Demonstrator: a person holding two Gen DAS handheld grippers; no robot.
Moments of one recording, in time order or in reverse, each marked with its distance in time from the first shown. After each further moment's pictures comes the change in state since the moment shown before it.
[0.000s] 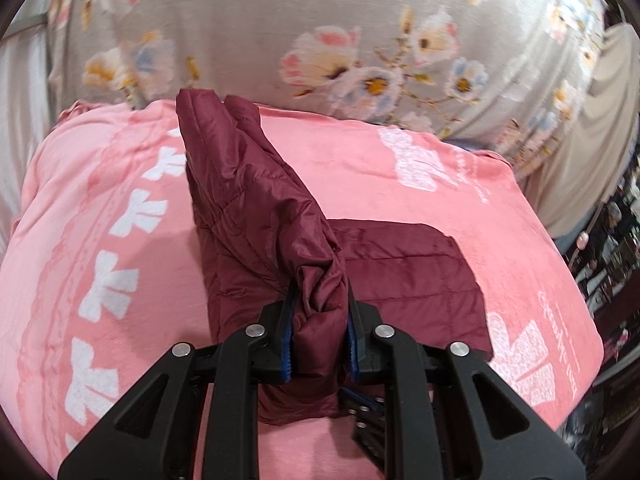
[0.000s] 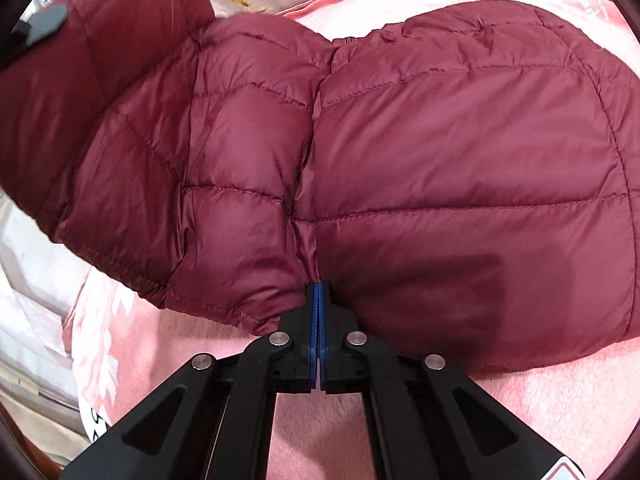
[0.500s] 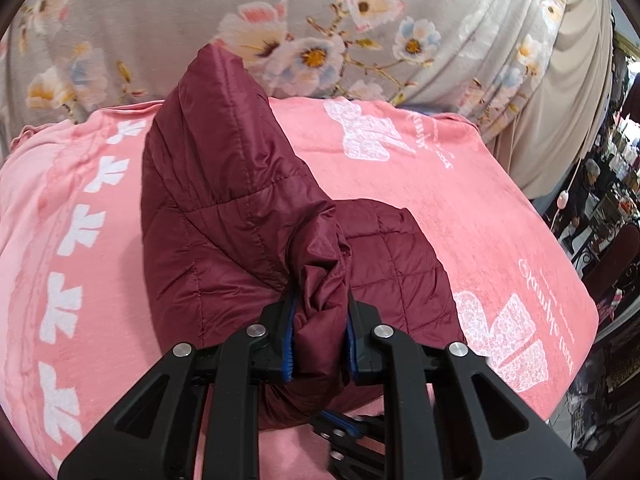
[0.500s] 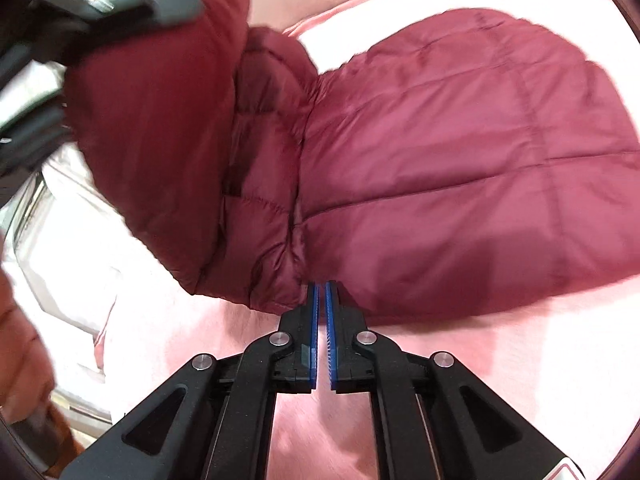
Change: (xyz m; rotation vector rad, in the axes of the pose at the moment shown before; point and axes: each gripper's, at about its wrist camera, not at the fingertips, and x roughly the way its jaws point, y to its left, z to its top) left arm 0.045 -0.067 -0.003 0.112 0.077 -0.079; right arm -0.063 -0.029 -0.016 0.083 -0.072 0.044
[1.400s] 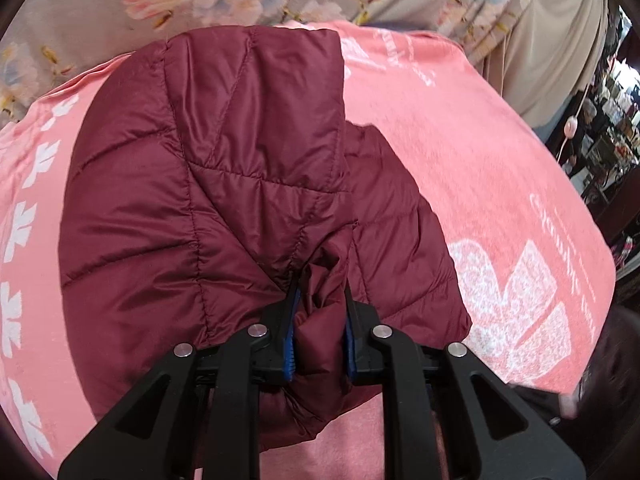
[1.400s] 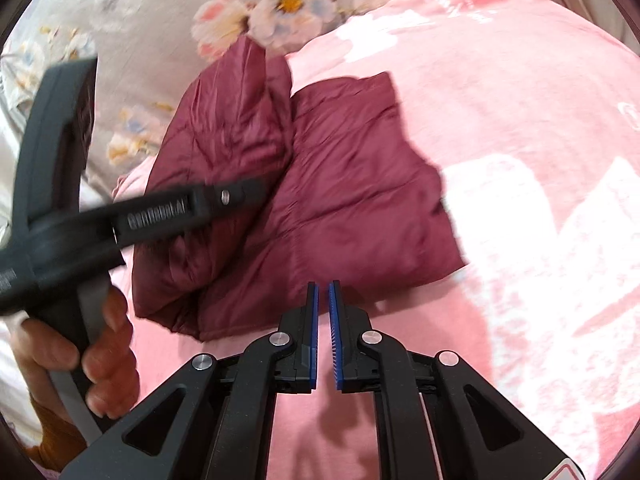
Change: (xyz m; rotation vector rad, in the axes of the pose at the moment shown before) left arm 0.101 -0.066 -0.023 0.115 0.213 -0.022; right arm -0.085 -0.081 0.005 0.154 -0.164 -0.154
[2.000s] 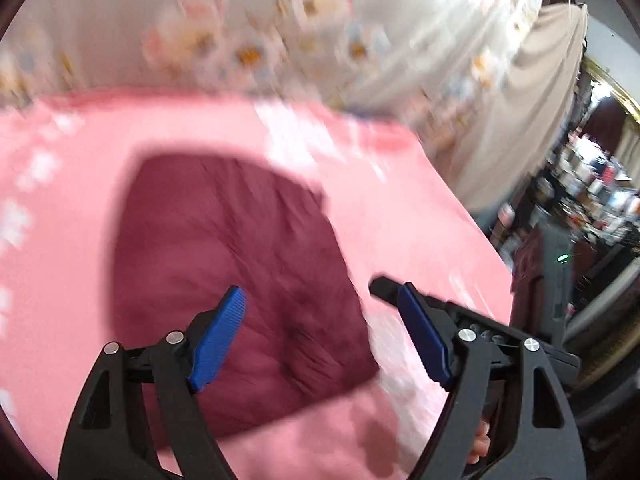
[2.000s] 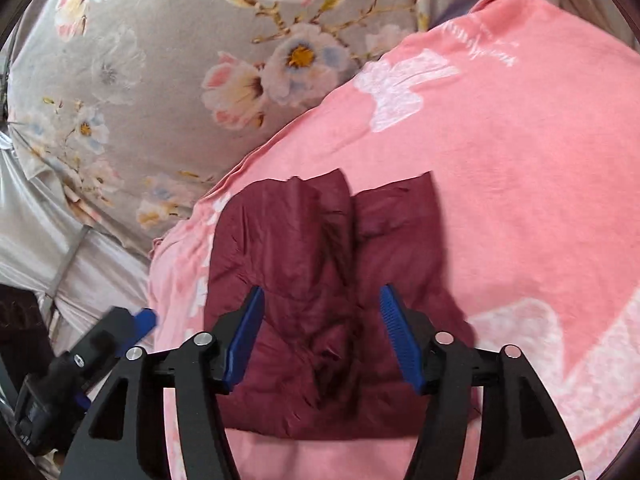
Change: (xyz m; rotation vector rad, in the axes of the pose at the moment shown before) left arm -0.111 0.029 0.012 -0.137 -0.291 -0.156; right arm 0.024 0.018 0.122 0.086 -0.029 0.160
